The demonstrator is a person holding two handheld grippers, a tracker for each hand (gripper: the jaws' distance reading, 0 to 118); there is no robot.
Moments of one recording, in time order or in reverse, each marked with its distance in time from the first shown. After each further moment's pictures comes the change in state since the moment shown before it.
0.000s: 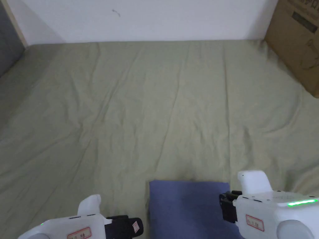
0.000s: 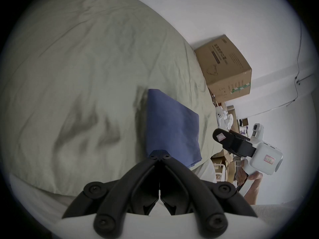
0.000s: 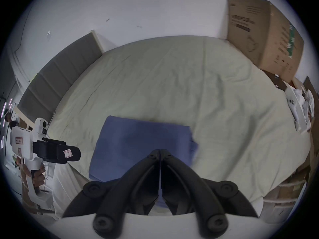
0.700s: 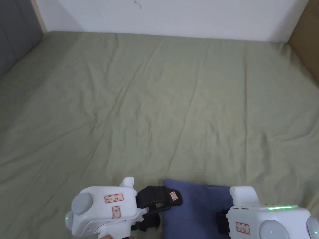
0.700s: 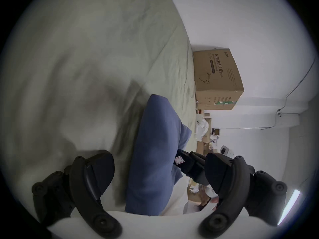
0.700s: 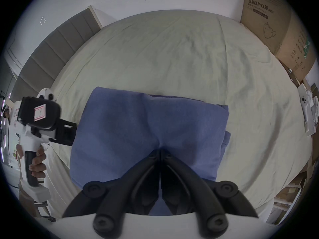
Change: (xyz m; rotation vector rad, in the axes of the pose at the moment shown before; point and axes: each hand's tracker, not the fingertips) left arm -0.036 0.047 -0.099 -0.154 -0.300 0.265; right arm -0.003 -0.009 -0.061 -0.191 -0.001 -0.001
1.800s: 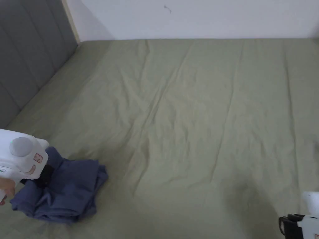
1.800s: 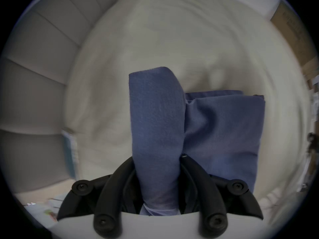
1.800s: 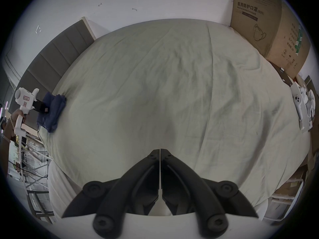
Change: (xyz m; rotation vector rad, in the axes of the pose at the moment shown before) left arm -0.013 0.170 0.277 -0.002 1.410 -0.445; right arm 0.009 0.023 0.017 0.068 -0.046 -0.056
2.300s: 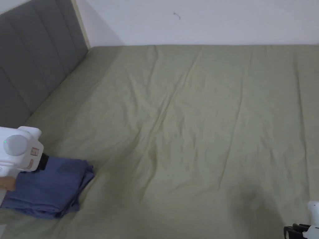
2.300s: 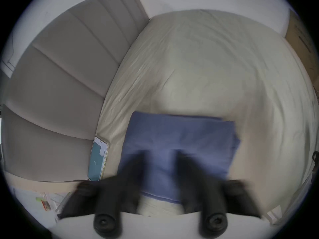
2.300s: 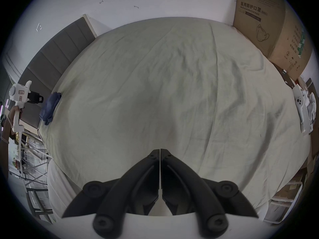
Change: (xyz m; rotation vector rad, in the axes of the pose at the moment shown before) left arm -0.005 -0.012 0.053 0.219 0.016 0.147; right arm -0.006 0.001 -0.001 -0.002 0.016 0.021
